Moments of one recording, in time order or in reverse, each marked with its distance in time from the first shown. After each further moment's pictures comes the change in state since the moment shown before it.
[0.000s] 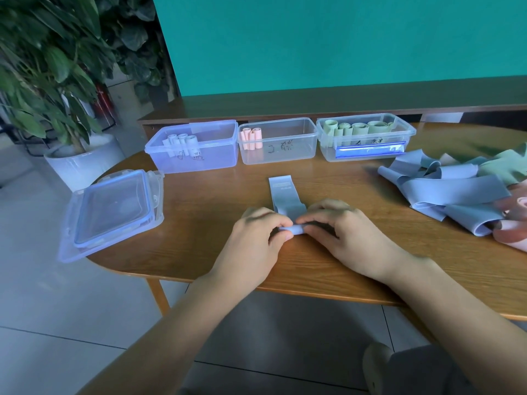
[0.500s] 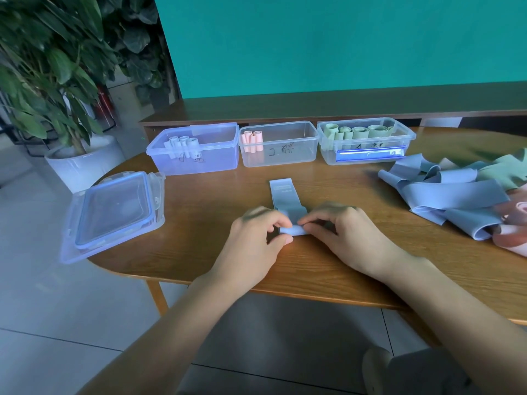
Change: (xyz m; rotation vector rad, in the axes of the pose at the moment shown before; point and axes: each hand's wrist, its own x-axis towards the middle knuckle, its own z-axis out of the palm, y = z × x) left_hand 0.003 0.000 -0.005 -0.079 -0.001 -0.067; right_hand 0.007 0.003 0.002 0.044 0.004 0.096
